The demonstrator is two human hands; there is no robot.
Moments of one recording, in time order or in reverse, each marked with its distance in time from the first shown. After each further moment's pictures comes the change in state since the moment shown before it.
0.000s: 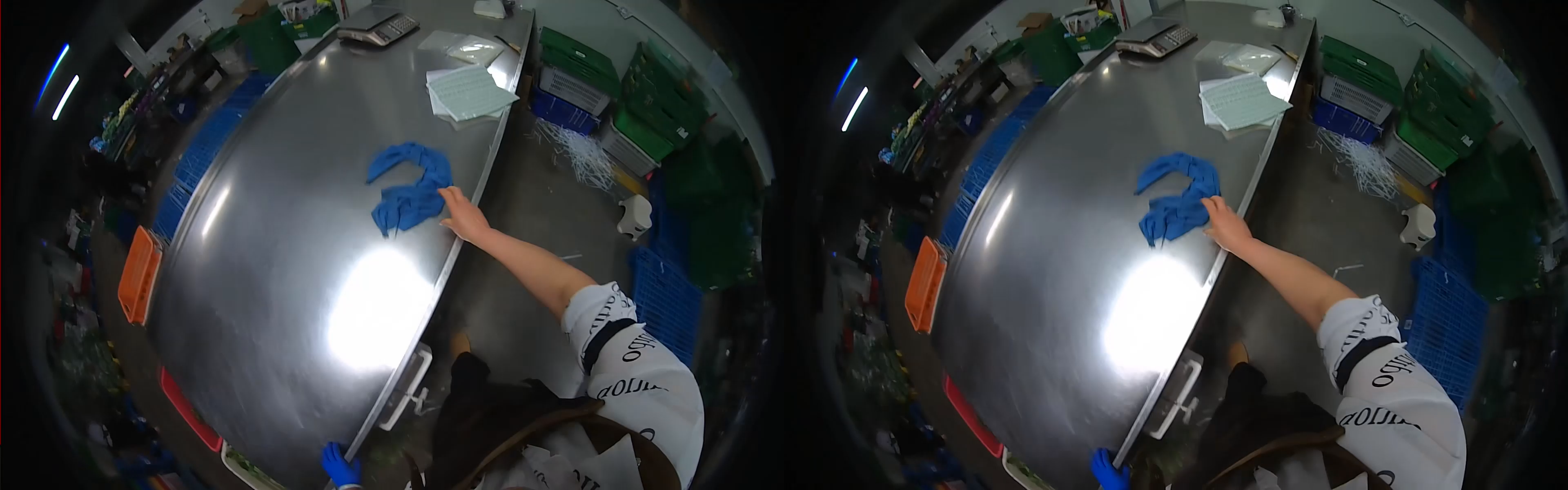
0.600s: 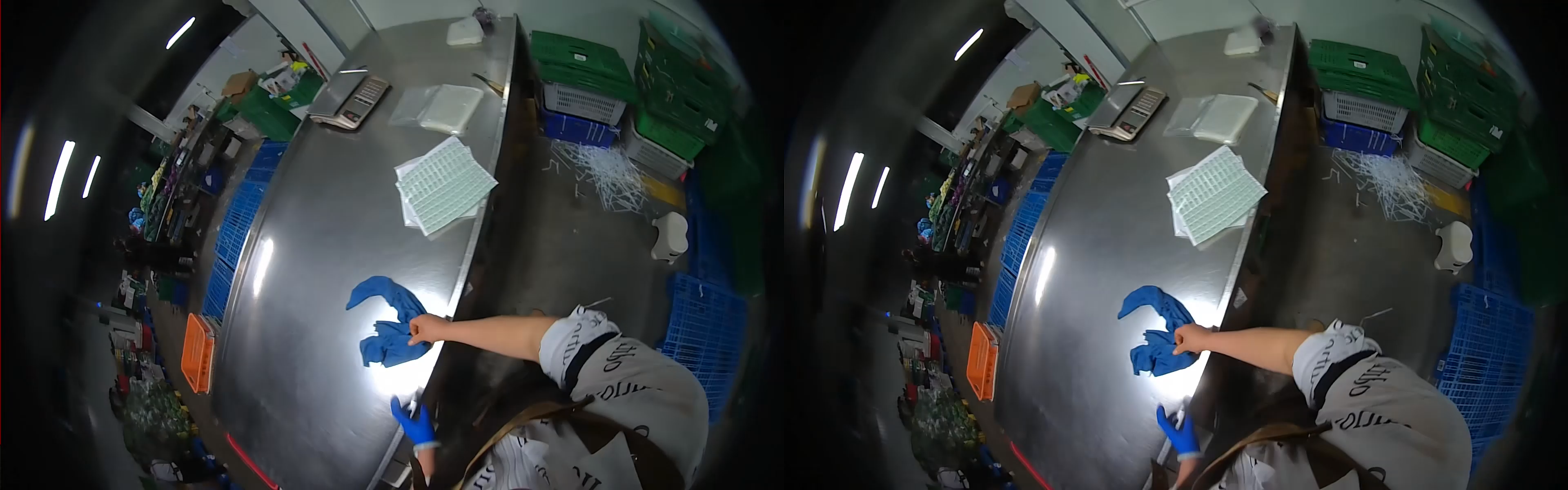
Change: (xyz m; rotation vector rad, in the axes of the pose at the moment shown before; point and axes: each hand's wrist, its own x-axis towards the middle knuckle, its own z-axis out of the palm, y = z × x) left_hand 0.267 0.443 -0.018 -1.051 0.409 -0.091; right_hand 0.081 0.103 0.035 0.675 -0.777 0.103
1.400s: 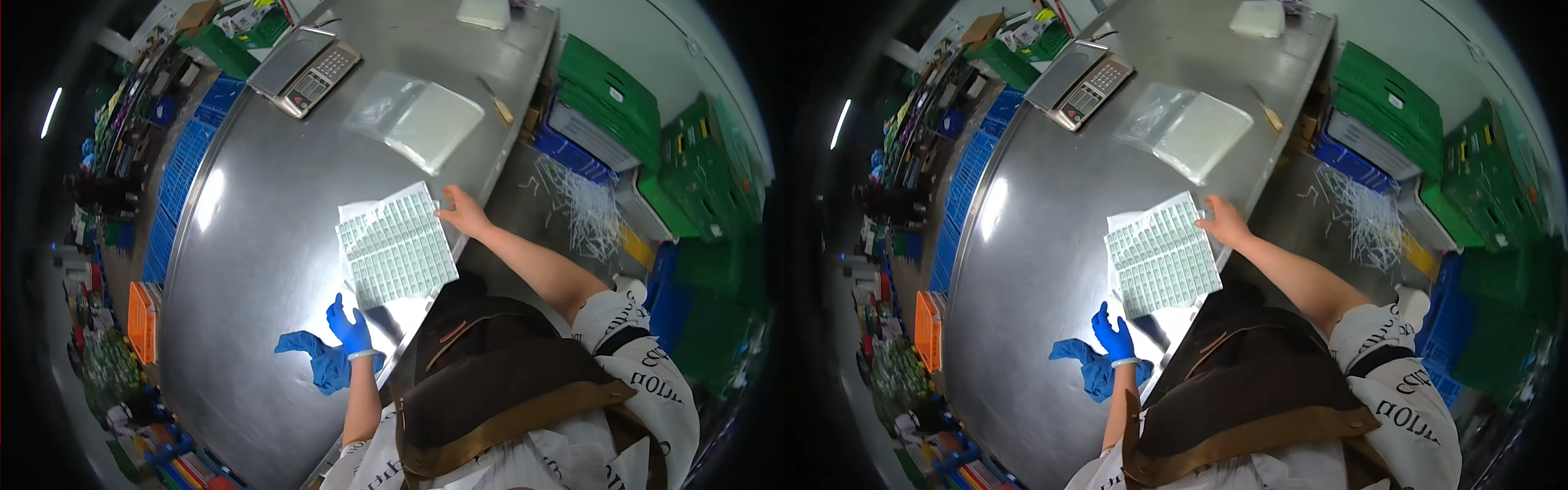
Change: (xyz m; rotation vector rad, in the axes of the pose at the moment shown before) left_hand 0.313 0.220 0.340 0.506 0.110 0.332; right_hand 0.077 0.097 -0.514 -0.111 0.615 0.072
